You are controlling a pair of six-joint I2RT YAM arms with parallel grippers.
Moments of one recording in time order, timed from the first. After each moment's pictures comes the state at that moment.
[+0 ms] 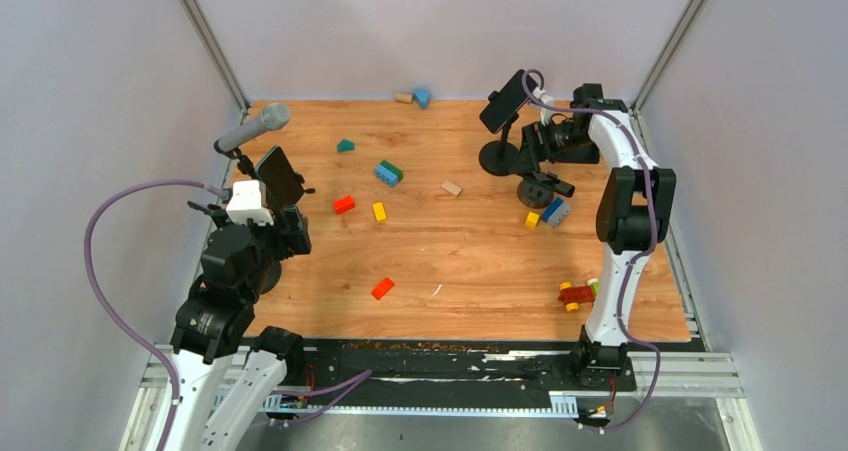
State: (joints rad) left arm -0.28 0.46 0.83 -0.68 -0.27 -0.17; right arm -0.04 2.17 1.91 -1.01 -0.89 -0.56
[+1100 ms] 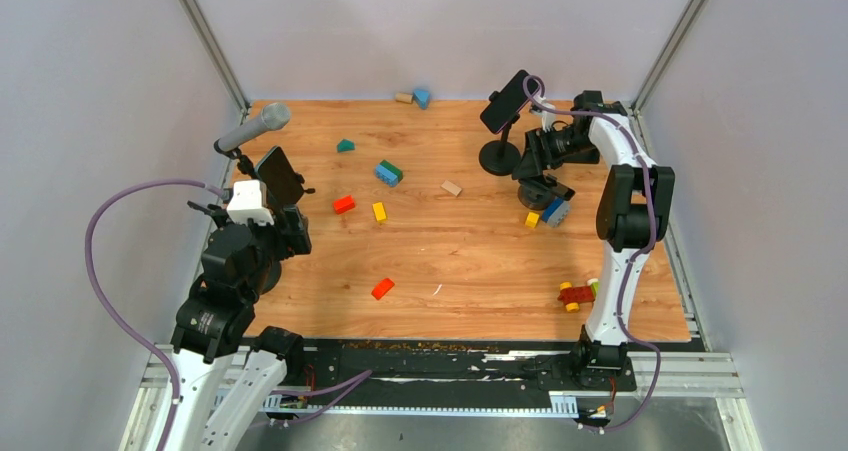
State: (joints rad) left arm -0.28 0.46 0.83 -0.68 -0.27 -0.17; right arm -0.05 2.20 1.89 -1.02 -0.87 -0.57
